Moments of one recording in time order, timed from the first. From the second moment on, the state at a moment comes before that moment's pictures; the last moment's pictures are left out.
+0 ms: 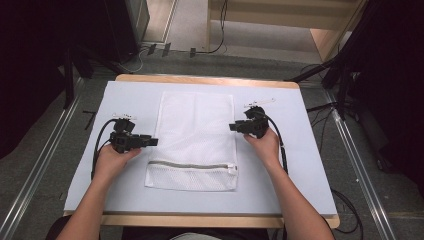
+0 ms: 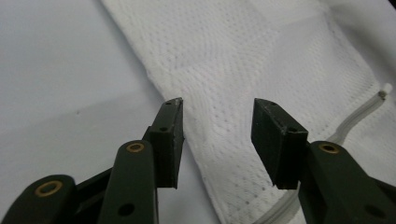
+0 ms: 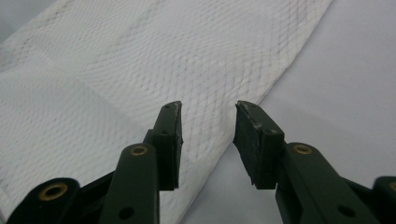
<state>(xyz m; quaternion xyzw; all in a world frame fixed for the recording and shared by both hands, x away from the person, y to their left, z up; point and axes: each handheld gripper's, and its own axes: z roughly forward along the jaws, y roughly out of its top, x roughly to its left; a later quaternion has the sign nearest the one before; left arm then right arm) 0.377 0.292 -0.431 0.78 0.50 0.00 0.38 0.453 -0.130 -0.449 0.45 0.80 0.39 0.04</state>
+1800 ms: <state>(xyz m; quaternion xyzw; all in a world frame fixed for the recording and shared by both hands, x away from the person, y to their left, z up) 0.379 0.200 -0.428 0.84 0.39 -0.02 0.37 0.353 -0.161 -0.450 0.39 0.83 0.40 0.02</state>
